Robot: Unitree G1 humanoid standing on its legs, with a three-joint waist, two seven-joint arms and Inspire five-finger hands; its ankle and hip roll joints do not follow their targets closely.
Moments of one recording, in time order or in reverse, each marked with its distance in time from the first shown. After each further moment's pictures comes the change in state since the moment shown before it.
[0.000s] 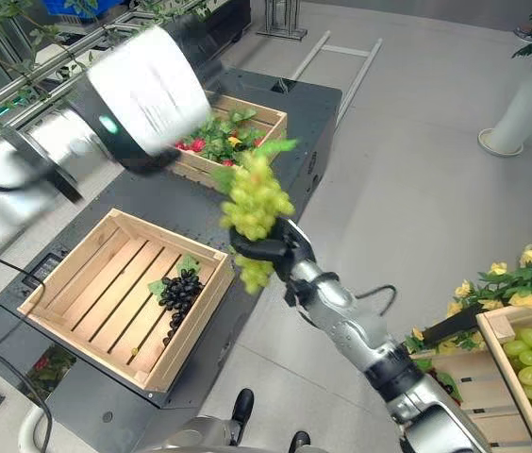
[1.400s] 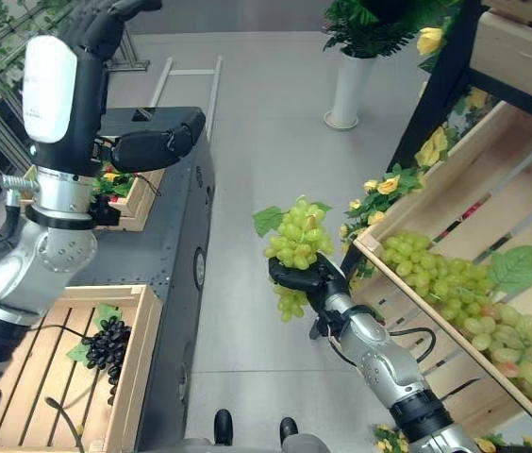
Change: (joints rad) left arm 0.502 -0.546 0.338 0.121 -0.799 -0.192 0.593; right arm 0.171 0.006 -0.131 0.006 -0.098 0.010 0.214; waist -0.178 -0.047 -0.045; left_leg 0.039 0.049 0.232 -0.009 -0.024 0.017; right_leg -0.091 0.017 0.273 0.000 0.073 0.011
